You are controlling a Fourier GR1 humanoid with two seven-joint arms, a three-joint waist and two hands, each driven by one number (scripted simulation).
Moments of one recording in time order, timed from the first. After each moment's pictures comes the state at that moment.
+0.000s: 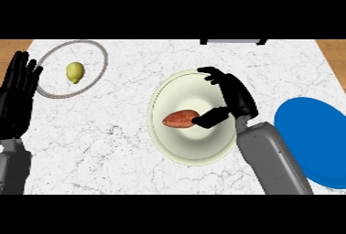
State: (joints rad) left arm -0.25 0.29 0.25 -1.51 0.12 -0.01 0.00; right arm -0.53 -0.09 0.22 -1.34 0.51 0.01 0.40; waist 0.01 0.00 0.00
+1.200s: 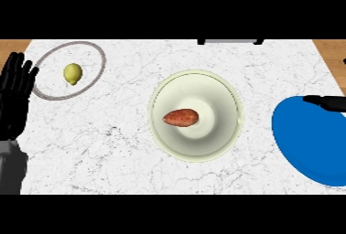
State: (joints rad) left arm -0.24 0.29 0.26 -1.51 0.13 -0.02 0.00; right arm -0.41 -0.42 -0.41 -1.20 0.05 0.09 -0.05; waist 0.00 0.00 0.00
